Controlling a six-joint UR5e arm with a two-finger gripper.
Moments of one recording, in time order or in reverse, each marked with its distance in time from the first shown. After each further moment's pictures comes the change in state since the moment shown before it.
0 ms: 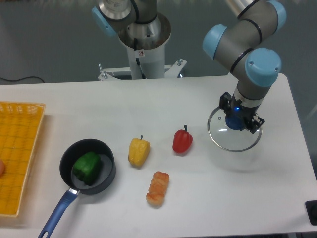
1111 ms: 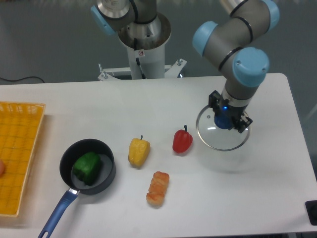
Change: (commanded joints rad) arm -0.106 0.052 -0.011 -0.084 -0.008 -0.112
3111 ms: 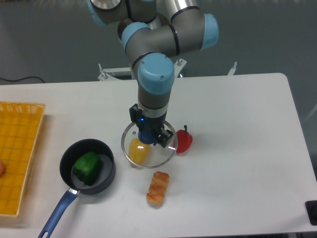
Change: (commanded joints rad) arm -0.282 0.060 -0.063 0.094 -0.130 -0.342
